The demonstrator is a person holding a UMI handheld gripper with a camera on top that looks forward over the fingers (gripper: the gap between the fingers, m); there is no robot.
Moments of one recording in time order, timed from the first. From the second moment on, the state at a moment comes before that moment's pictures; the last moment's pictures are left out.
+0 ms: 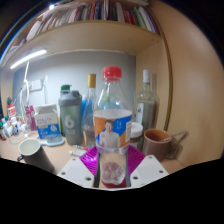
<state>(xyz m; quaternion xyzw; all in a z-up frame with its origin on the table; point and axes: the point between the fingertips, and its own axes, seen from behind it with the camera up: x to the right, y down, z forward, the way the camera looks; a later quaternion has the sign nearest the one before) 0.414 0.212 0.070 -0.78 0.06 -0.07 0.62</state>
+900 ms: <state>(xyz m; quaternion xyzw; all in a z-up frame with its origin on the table) 0.372 0.051 0.121 -0.82 0.09 -0.07 0.55</state>
